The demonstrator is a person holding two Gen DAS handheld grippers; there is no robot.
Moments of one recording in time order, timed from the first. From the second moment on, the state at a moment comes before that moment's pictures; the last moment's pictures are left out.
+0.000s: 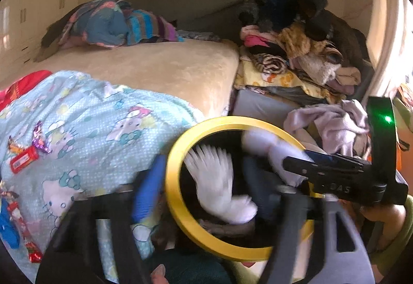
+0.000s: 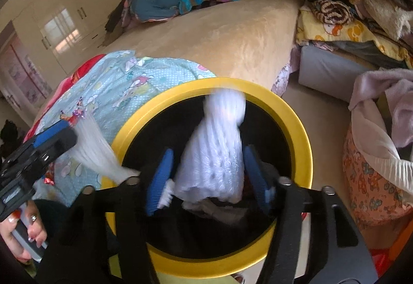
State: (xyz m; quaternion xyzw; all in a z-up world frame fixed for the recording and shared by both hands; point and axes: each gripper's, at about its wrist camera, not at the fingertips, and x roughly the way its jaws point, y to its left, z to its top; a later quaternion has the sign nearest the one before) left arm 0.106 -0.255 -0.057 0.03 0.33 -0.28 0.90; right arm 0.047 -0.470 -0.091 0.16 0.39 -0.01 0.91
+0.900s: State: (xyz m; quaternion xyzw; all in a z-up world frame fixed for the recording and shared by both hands) left arm 0.088 -0.179 -0.016 -0.02 0.28 -0.20 0.94; right arm 0.028 -0.396 -0.042 0.09 0.29 0.03 0.95
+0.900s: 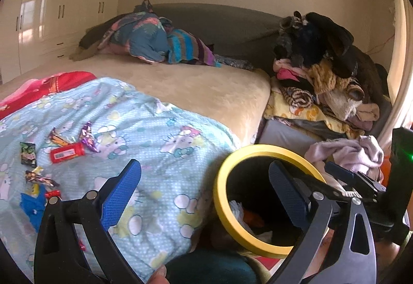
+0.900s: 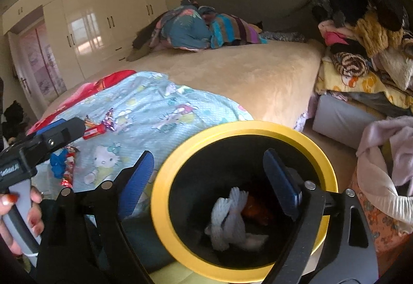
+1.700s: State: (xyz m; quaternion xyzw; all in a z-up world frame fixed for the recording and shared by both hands) left arm 0.079 -0.098 0.015 -0.06 0.23 -0.10 0.97; right arm 0.026 -0.320 -0.014 0.05 0.27 0.12 0.96
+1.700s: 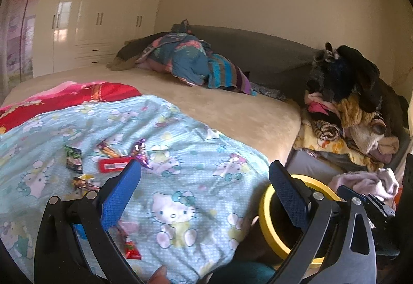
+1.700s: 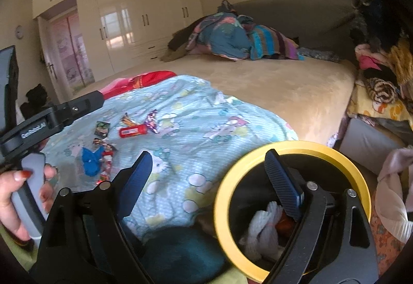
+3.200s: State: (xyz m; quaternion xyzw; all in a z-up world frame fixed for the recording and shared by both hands) left arm 0.082 0.073 -0.027 -0.15 0.28 0.07 0.95; right arm 0.097 -0.165 -0.030 -0.01 0.34 0.28 0.90
